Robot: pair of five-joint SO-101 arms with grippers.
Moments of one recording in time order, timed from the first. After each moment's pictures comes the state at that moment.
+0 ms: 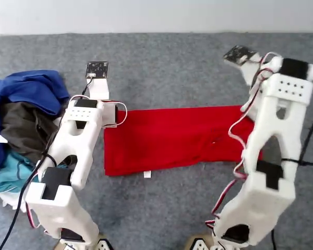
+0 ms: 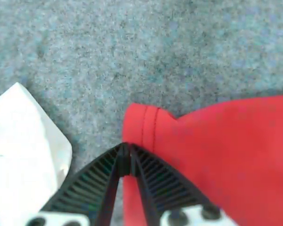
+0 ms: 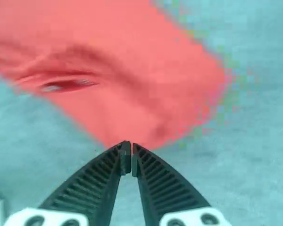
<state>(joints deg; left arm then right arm) 1.4 14.1 17.5 49.5 10.7 10.0 14.3 -21.0 100.5 56.7</state>
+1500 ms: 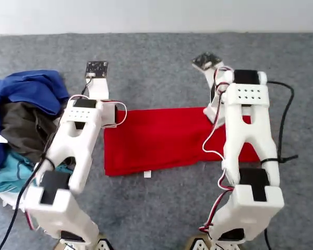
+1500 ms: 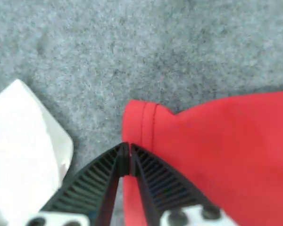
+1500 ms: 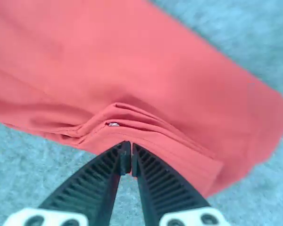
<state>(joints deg) 1.5 9.4 18.3 52.6 10.7 -1.0 11.5 -11.5 88.9 32.7</state>
